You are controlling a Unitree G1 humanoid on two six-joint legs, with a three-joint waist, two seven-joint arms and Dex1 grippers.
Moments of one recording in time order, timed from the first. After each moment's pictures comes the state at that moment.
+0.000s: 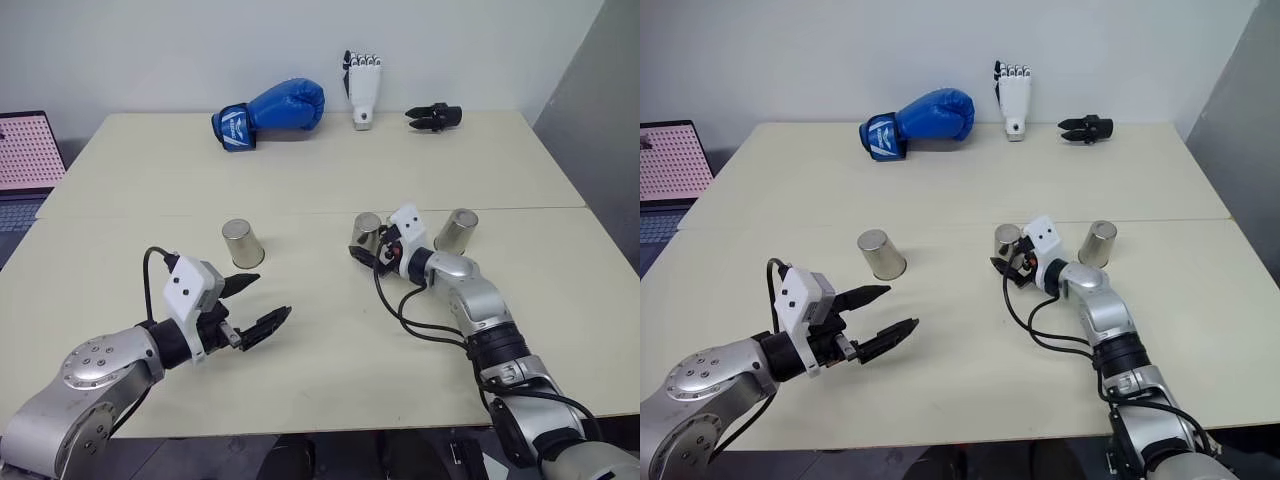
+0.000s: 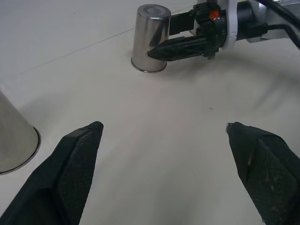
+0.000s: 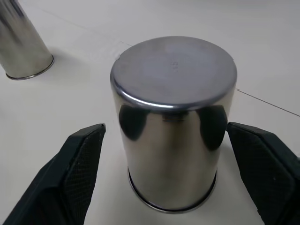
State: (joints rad) left arm 0.11 0.72 0.29 -0.70 -0.69 0.73 -0.62; right arm -0.65 -0.22 0.14 0.37 0.16 0.31 0.58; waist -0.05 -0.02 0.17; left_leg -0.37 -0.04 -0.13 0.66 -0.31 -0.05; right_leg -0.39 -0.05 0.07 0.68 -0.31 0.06
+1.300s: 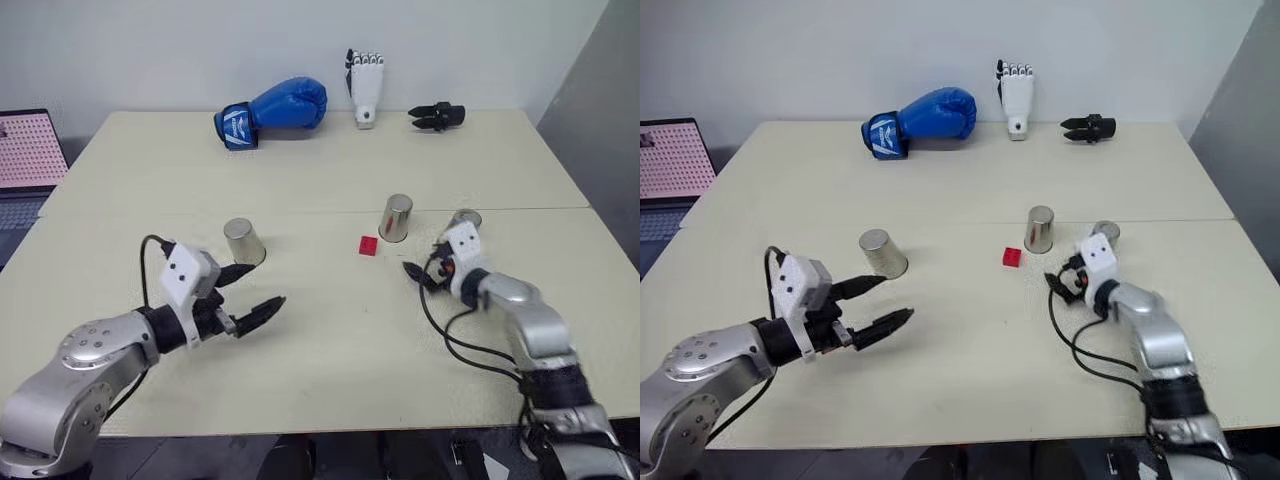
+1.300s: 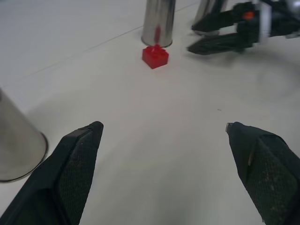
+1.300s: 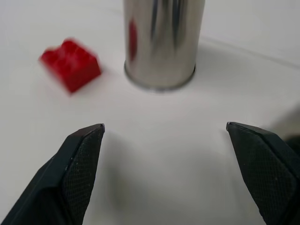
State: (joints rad) left arm 0.02 0.76 0.29 -0.61 -0.69 0.76 -0.64; right arm -0.35 -0.44 0.02 -0.11 0.19 0.66 0.52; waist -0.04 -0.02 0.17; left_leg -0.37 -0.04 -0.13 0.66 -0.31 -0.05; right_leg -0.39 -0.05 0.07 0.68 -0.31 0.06
